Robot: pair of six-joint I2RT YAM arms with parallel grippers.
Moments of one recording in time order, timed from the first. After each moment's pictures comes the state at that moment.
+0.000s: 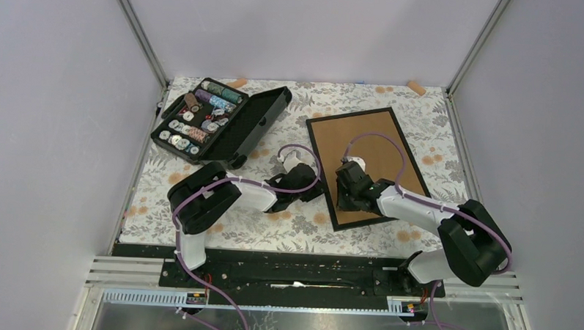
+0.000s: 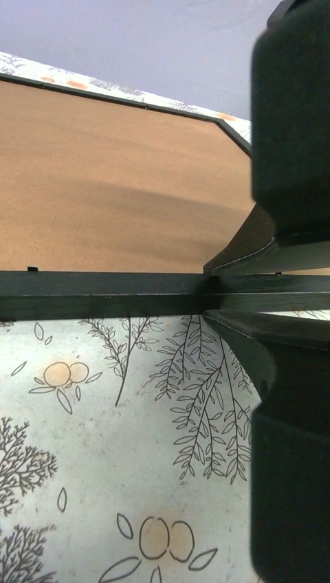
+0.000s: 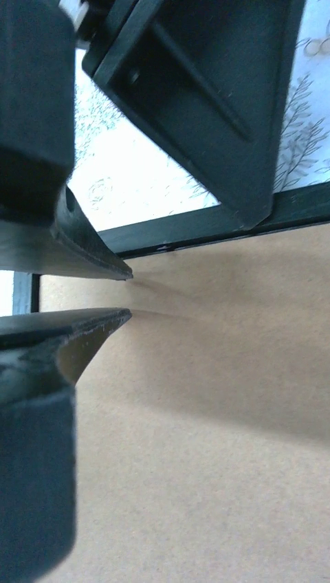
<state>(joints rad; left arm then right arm) -0.91 1.88 0.88 0.33 -0.18 -1.26 0.69 1.41 0.68 -0.31 0.15 0.59</state>
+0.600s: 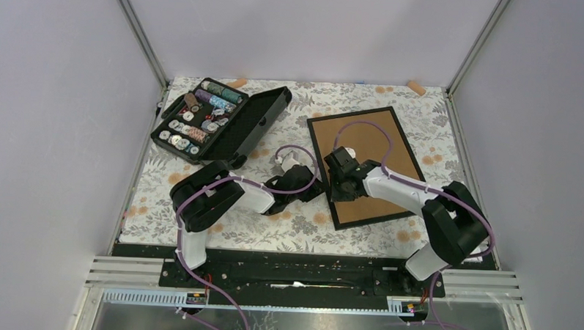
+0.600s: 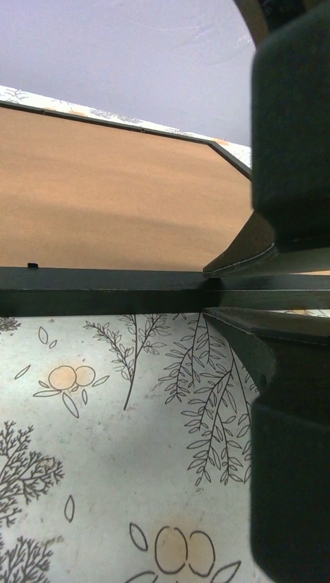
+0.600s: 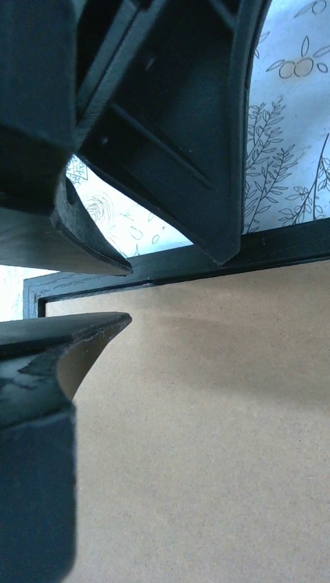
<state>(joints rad) -0.89 1.91 0.81 0.48 -0.13 -1.30 0.69 1.56 0.92 -0.52 0.14 0.57</state>
